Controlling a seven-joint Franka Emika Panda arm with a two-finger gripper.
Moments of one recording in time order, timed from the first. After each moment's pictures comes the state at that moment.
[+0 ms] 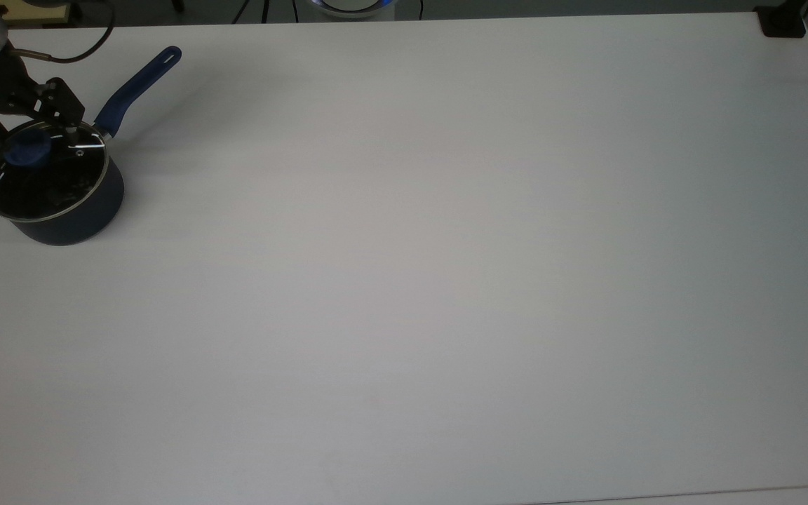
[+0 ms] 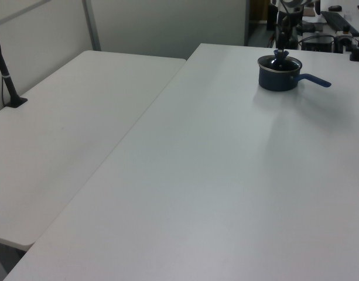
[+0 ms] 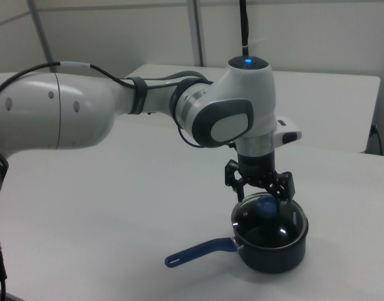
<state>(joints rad) -0.41 0.39 -0.17 -1.54 0.08 1.99 -0.60</state>
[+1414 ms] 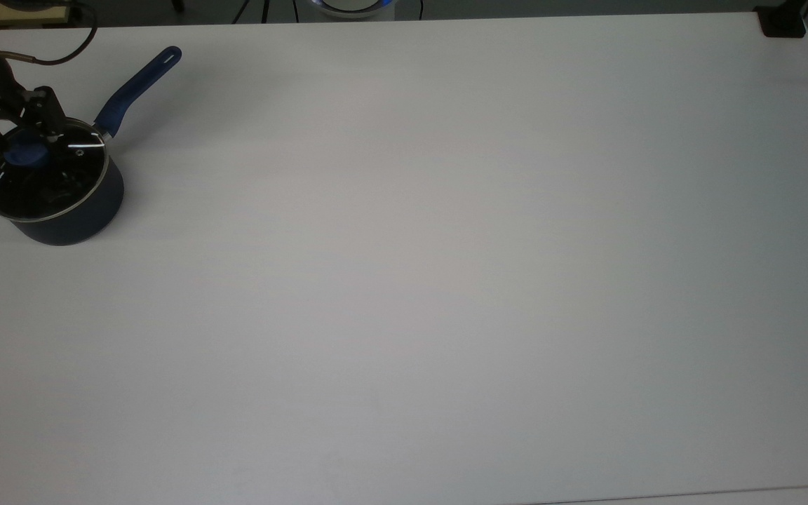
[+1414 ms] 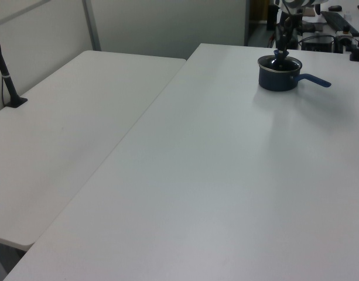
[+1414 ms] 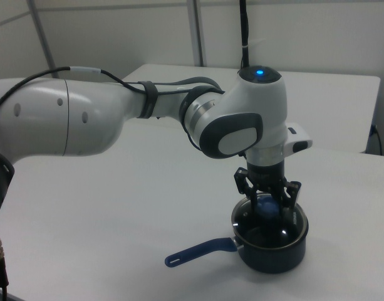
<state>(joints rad) -0.44 0.41 -0.17 -1.54 0.15 2.05 -0.66</state>
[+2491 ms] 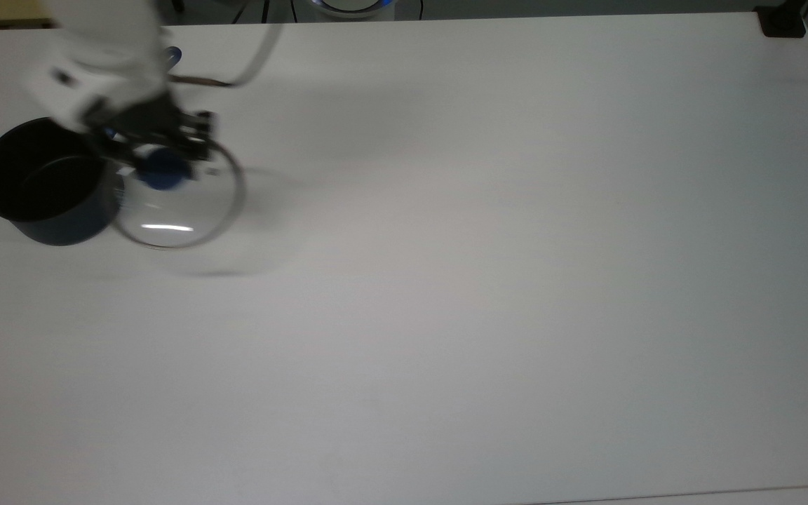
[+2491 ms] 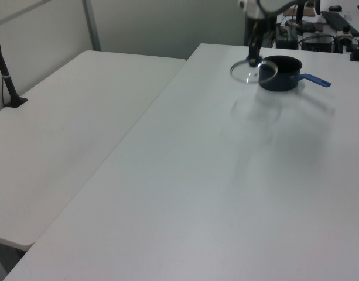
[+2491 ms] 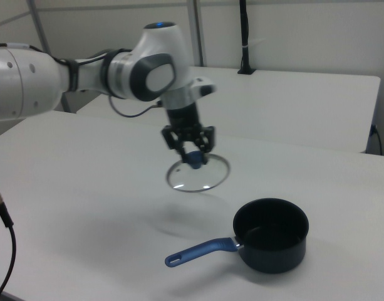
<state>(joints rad) -0.06 0.30 -0.15 -1.60 -0.06 1.96 -0.29</state>
